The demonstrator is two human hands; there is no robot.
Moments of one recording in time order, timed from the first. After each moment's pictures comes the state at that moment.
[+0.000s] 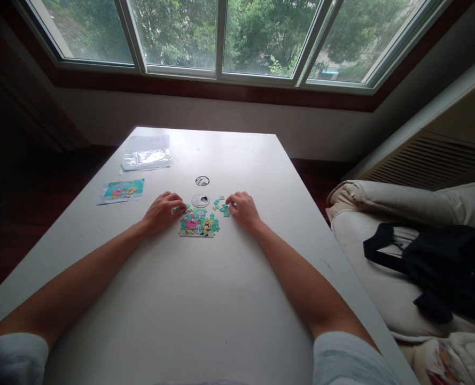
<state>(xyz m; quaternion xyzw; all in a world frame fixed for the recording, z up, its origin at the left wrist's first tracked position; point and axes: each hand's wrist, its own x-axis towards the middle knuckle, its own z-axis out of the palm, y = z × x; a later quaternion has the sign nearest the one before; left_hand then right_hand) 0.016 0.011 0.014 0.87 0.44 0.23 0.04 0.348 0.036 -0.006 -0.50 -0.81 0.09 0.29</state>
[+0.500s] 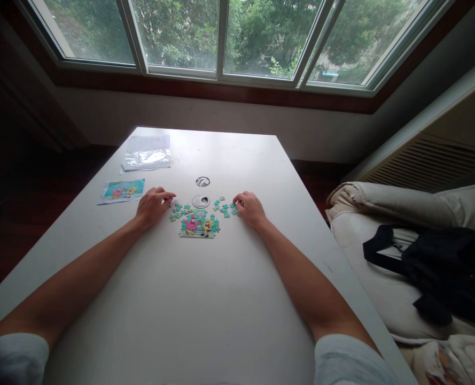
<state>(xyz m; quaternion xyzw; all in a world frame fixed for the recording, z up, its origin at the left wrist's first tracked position) -0.012 0.028 0.006 0.78 0.57 0.26 0.00 0.366 0.044 -0.003 -0.52 -0.79 0.12 0.29</state>
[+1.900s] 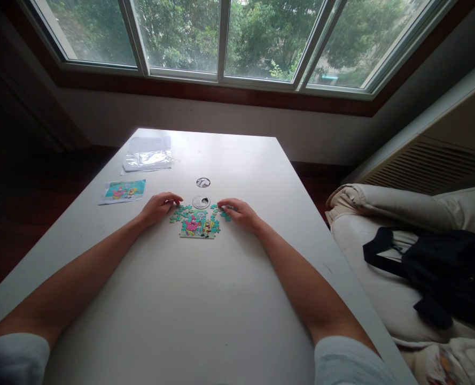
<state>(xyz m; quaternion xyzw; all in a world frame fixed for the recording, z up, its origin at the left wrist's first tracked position) -0.009 0.032 0.007 0.79 0.50 0.29 0.21 0.347 0.036 0.005 -0.36 -0.81 0.35 0.32</state>
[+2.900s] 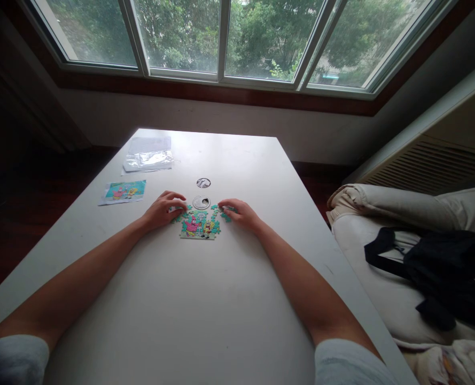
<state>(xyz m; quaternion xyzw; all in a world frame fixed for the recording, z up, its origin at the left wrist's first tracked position) -0.001 0.026 0.008 0.86 0.42 0.26 0.12 0.348 0.037 0.001 -0.35 -0.81 0.33 0.32</state>
